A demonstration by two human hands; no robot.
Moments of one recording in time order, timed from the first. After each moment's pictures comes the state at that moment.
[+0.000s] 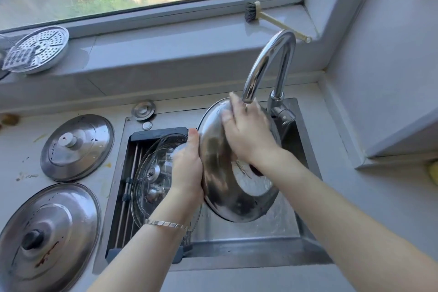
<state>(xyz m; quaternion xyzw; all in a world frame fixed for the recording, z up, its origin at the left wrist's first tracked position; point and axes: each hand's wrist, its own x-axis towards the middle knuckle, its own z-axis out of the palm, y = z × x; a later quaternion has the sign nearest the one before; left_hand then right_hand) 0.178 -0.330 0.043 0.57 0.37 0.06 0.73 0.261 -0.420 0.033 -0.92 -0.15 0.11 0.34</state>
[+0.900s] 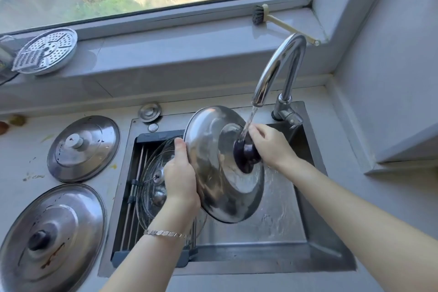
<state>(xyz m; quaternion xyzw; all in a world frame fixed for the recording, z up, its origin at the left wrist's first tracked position) 0.169 -0.311 0.037 0.55 0.45 0.10 0.69 0.272 -0.449 -0.009 -0.86 -0.06 0.21 0.45</state>
